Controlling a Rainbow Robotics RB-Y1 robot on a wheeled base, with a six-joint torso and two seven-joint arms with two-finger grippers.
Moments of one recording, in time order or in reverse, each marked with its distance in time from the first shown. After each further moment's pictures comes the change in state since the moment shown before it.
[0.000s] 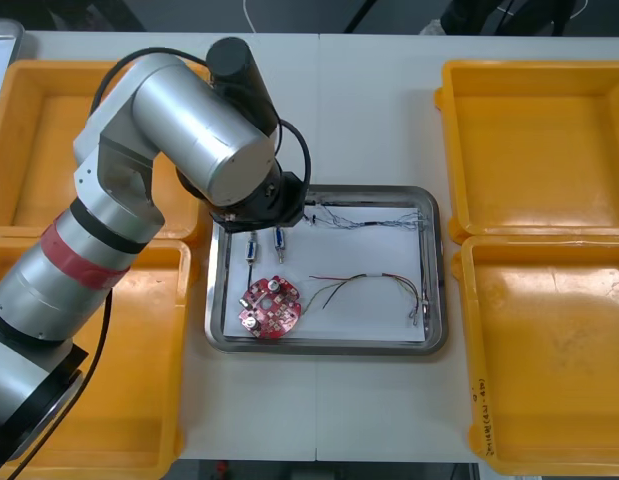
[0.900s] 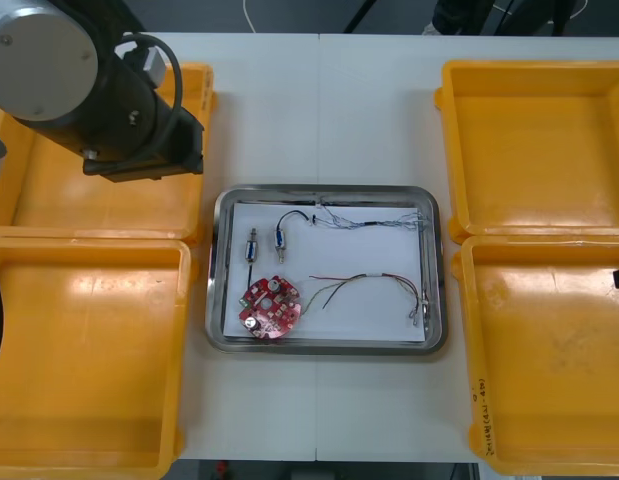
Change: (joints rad) right arm -0.030 -0.038 0.018 0.030 -0.104 0.000 0.000; left arm 0.003 0.235 0.289 -0.203 0.239 0.194 -0.009
